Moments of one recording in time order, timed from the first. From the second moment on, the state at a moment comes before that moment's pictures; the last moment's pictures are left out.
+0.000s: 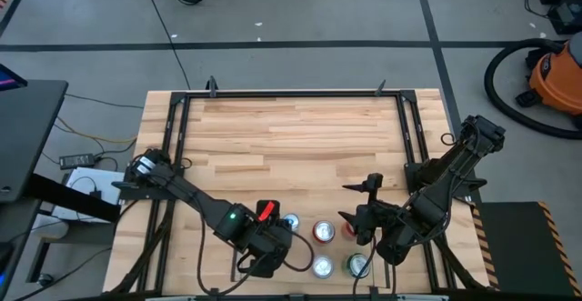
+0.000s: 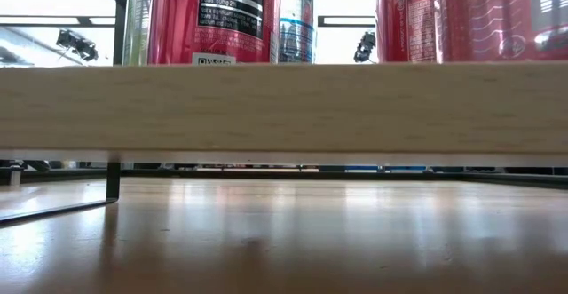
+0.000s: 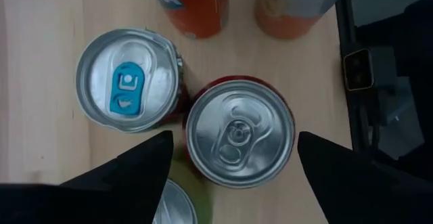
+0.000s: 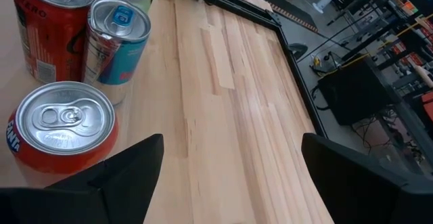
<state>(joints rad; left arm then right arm) -0.56 1.94 1.87 -1.09 -0.25 -0.43 0.80 1.49 1.26 -0.91 1.00 0.48</state>
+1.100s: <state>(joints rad) -0.58 1.99 1.87 -1.05 -0.22 -0.37 0.80 1.48 1.21 -0.86 1.00 0.46</state>
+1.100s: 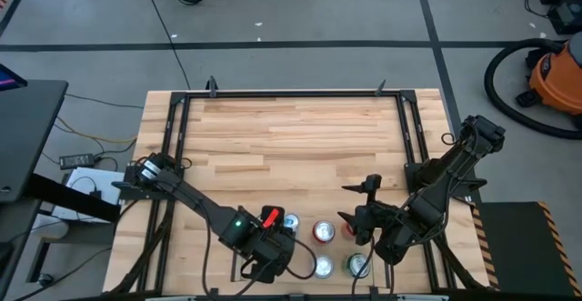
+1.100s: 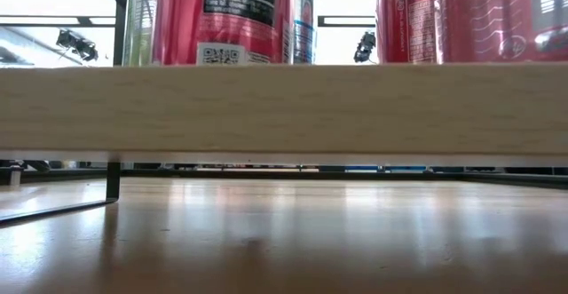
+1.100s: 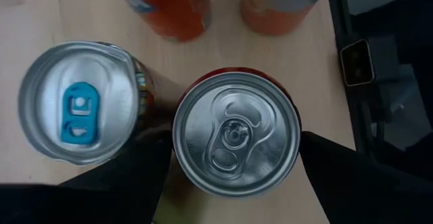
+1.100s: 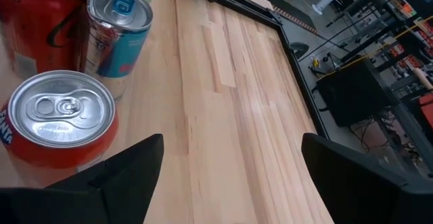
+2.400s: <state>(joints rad) -0.60 1.99 1.87 -0.99 -0.22 -0.34 0.80 1.48 1.21 -0.85 1.00 0.46</state>
